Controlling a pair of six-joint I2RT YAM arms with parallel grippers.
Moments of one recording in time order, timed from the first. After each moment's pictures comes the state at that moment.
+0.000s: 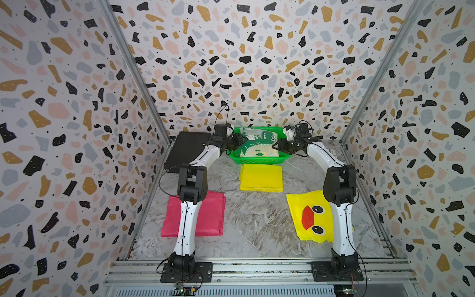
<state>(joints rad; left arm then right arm) -0.22 2.43 2.12 -0.22 0.60 -0.65 0.22 2.32 2.10 -0.57 -0.56 0.36</state>
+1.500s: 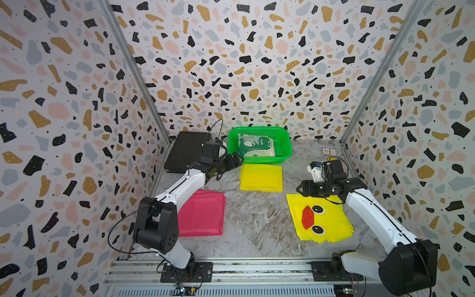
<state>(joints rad) -0.31 1.57 1.17 -0.24 0.38 -0.62 0.22 1.20 0.96 -0.77 -0.37 0.24</state>
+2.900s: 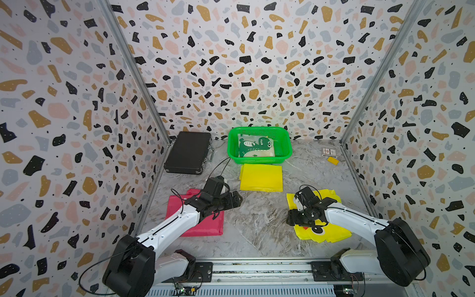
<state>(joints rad) -0.48 1.20 0.67 -0.34 0.25 -0.65 0.55 1.32 0.62 -0.57 -0.21 0.52</state>
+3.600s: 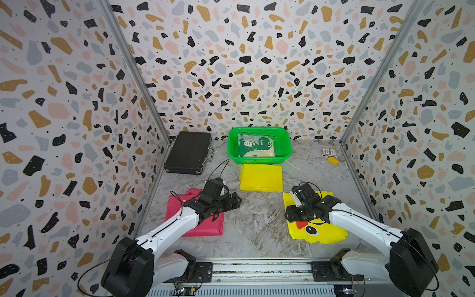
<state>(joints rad) -0.48 1.17 0.64 -0.33 0.24 -0.68 0.61 1.22 0.74 -0.67 -0.11 0.48</state>
